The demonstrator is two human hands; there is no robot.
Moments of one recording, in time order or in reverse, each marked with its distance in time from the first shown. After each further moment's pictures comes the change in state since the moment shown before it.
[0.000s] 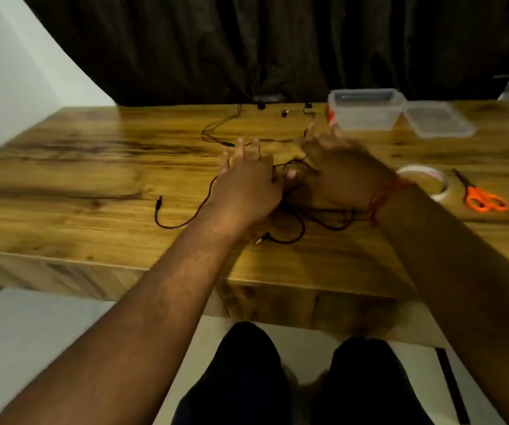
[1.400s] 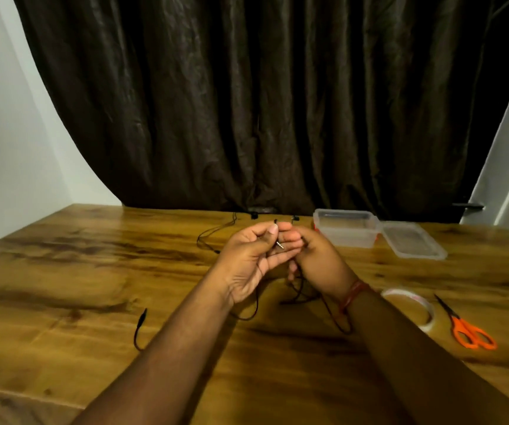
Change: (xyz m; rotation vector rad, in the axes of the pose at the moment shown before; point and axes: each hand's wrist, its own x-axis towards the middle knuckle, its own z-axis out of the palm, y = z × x) left_hand 0.043 0.021 -0.045 -1.887 -0.134 0.069; right_hand 0.045 -0.001 -0.009 1.105 0.239 -0.112
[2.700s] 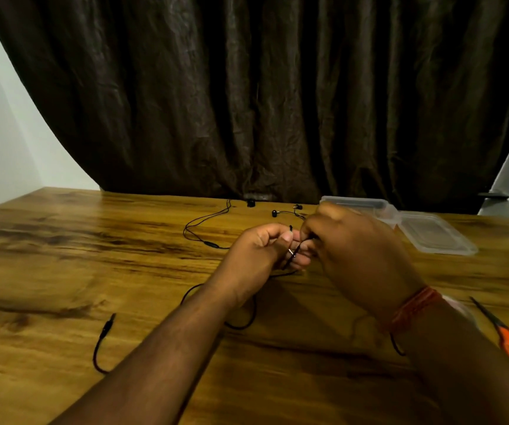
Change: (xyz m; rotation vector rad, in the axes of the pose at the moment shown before) left_hand 0.033 -0.044 -0.033 0.492 -0.094 0.071; right_hand -0.006 -0.001 -0.027 -1.265 0.074 -0.368
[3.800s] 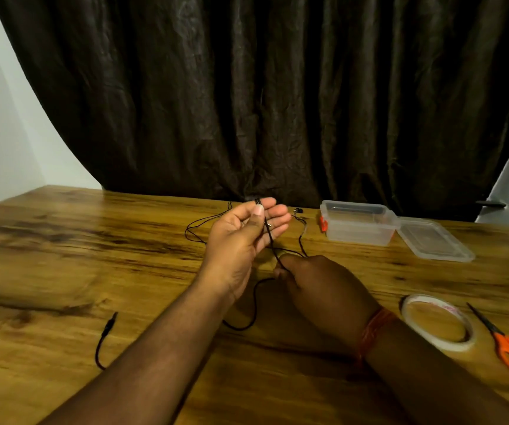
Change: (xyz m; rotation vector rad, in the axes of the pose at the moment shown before) left_hand 0.001 0.018 -0.007 -0.414 0.305 0.168; right_hand -0.007 -0.035 0.028 0.266 -0.318 0.115
